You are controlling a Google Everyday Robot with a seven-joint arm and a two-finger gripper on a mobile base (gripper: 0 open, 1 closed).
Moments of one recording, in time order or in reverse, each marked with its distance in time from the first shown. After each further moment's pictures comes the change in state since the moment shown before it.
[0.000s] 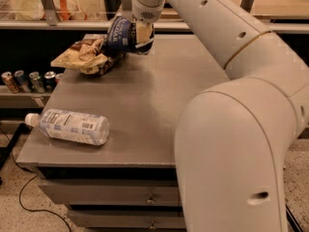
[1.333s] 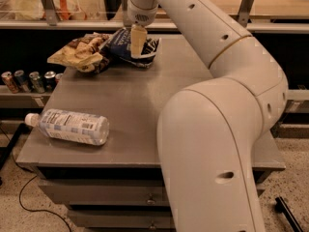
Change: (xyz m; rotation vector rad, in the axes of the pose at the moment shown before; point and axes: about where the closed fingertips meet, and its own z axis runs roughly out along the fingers) arm -0.010 0.000 0.023 -0.059 -0.016 0.011
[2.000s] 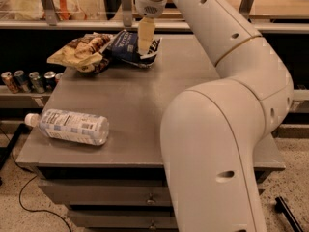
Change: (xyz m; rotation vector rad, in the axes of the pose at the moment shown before) arm 0.011 -0.009 -0.023 0.009 -0.029 -0.024
